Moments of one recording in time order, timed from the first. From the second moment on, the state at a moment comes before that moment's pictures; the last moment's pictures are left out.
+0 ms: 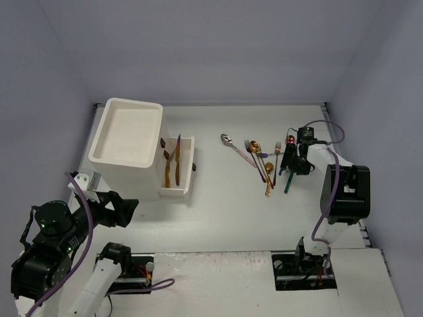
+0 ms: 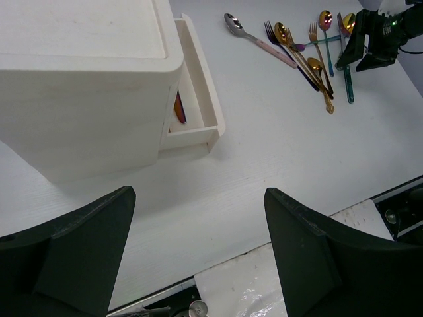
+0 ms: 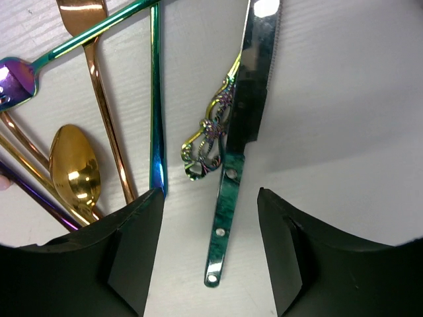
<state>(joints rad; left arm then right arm) -0.23 0.42 1.16 -1.09 0.21 -0.20 -0.05 1.73 1.05 -0.47 0.04 0.27</state>
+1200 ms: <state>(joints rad) -0.23 0.42 1.17 -1.09 0.23 -0.27 -0.06 1.75 1.02 -0.49 0.08 0.26</state>
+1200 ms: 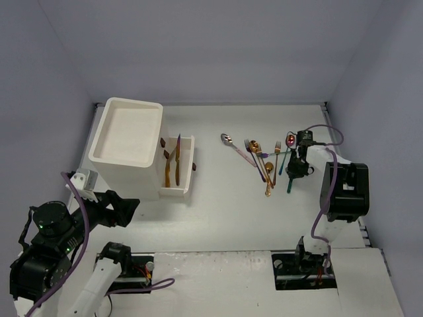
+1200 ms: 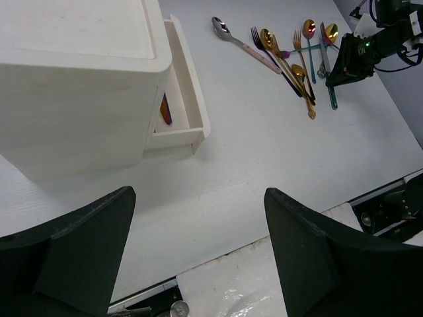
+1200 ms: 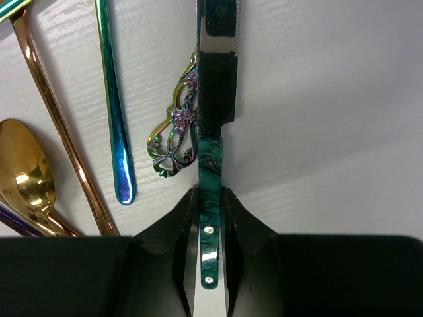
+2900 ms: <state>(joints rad) -0.23 0.45 1.28 -1.17 0.10 -0.32 0.85 2.12 1.49 0.01 0.02 0.65</state>
